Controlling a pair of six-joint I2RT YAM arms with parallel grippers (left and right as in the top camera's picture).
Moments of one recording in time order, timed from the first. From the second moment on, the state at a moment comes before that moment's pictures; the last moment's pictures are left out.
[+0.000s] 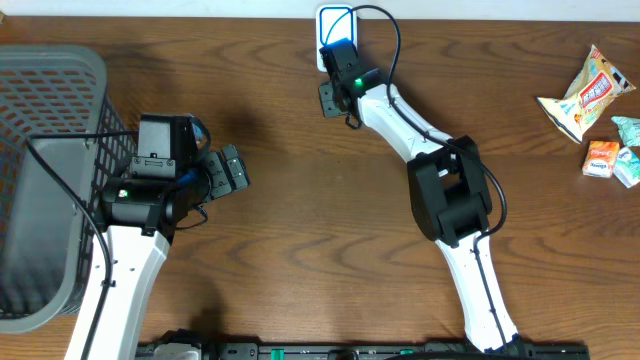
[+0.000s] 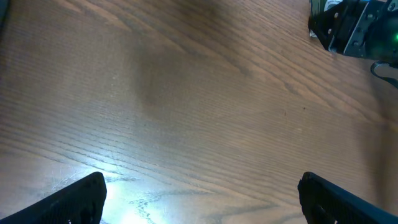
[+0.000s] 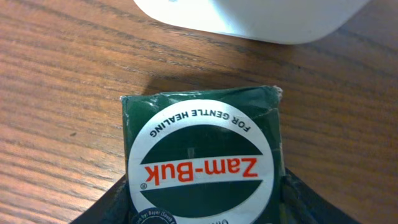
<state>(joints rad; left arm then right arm) -0.10 1.20 1.09 -0.92 0.10 -0.46 0.47 2.50 2.05 -0.59 0.11 0.22</state>
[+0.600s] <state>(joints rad) -0.10 1.20 1.09 -0.92 0.10 -0.46 0.48 2.41 2.05 -0.48 0.11 0.22</state>
